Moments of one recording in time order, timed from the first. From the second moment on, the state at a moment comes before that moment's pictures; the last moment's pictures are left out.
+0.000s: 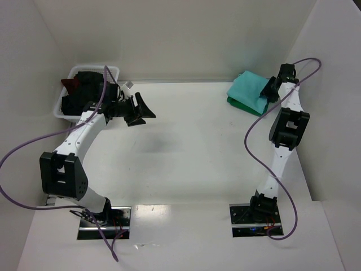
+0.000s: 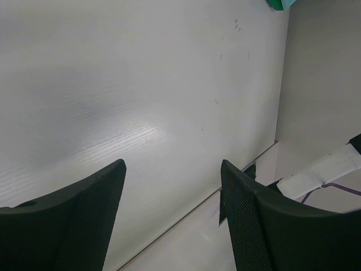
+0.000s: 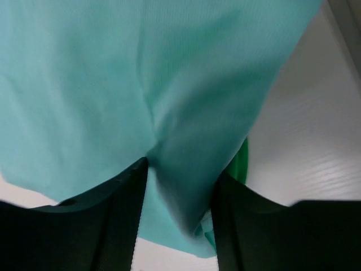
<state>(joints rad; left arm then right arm) -0.11 1.53 1.29 -0.56 0.63 -0.56 -0.30 2.41 2.21 -0.70 -0.11 0.37</state>
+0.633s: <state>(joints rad) -0.11 1.51 1.51 -0.64 0.26 -0.45 -0.05 1.88 1.99 -0.60 0.09 0.31</state>
